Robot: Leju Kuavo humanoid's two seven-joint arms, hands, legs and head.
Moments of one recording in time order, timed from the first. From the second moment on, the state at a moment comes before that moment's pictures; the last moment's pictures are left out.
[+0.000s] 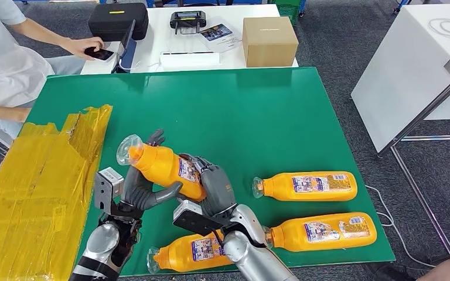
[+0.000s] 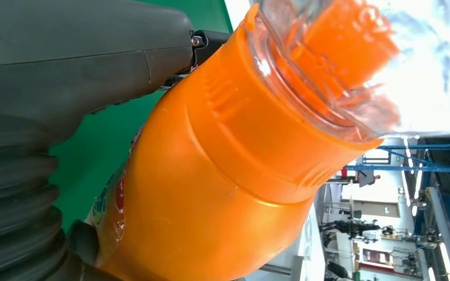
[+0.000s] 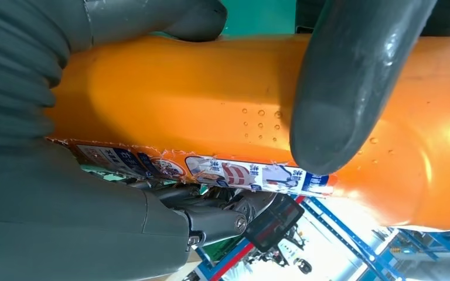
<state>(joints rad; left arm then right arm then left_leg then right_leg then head) -0.14 -0.13 -0.26 -1.42 0.00 -0.07 -0.42 -0.29 0.26 0.57 -1.02 0.66 -0.37 -0.39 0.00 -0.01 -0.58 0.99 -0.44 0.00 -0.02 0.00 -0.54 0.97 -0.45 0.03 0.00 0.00</state>
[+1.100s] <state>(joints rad) -0.13 -0.14 -0.23 -1.46 -0.03 0.09 -0.47 -0.29 0.27 0.60 -1.03 0.60 -0.43 -0.42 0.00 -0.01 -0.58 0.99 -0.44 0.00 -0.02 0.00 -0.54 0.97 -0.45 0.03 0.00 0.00</state>
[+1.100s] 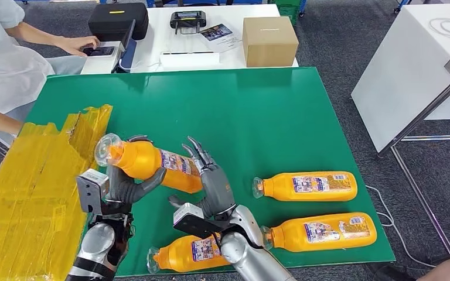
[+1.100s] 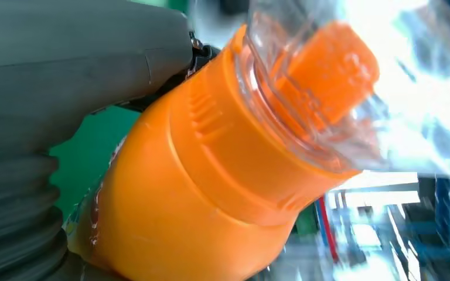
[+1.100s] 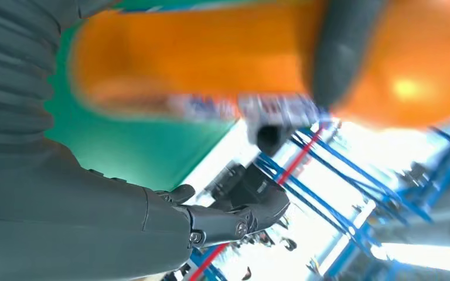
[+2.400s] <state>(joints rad) -0.18 0.10 -0.22 -1.28 -1.56 0.57 0.19 -0.13 0.20 0.55 -1.50 0.57 -0.47 -0.45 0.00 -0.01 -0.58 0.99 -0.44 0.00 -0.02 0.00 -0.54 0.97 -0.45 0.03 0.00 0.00</state>
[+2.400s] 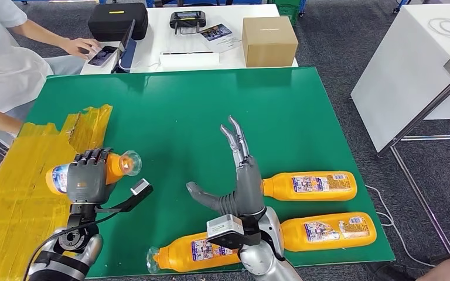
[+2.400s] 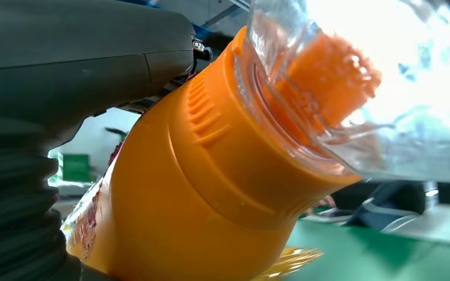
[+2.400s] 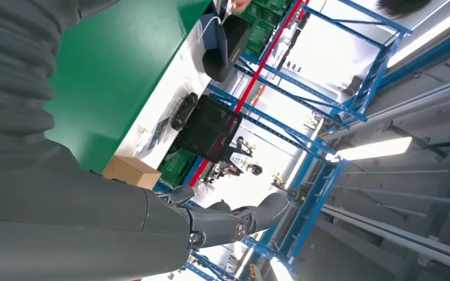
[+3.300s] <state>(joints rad) -0.47 0.19 -0.36 -0.68 -1.57 0.65 0.27 -0.17 0.19 0.57 -1.49 0.53 -0.43 -0.44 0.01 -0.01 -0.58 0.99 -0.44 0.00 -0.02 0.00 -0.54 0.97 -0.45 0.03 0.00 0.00</state>
